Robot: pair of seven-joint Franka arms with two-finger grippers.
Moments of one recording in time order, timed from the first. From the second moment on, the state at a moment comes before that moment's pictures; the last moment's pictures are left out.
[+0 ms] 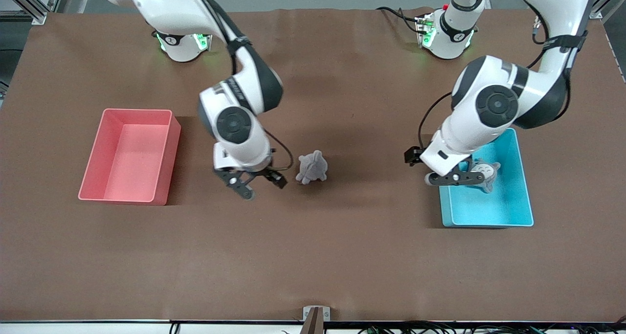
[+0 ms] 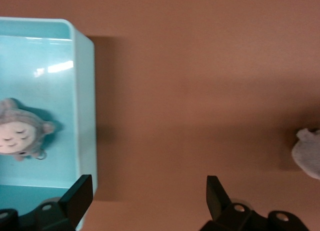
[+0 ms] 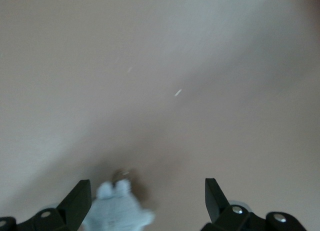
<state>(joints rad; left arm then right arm) 0.02 0.33 -0.47 -1.74 0.12 2.00 -0.50 0.60 0.57 -0.12 -1.42 0.10 1.94 1.08</state>
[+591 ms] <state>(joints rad) -0.24 0.57 -0.47 -1.59 0.12 2.23 -0.92 0.26 0.41 -0.12 -1.46 0.10 1.70 0.40</state>
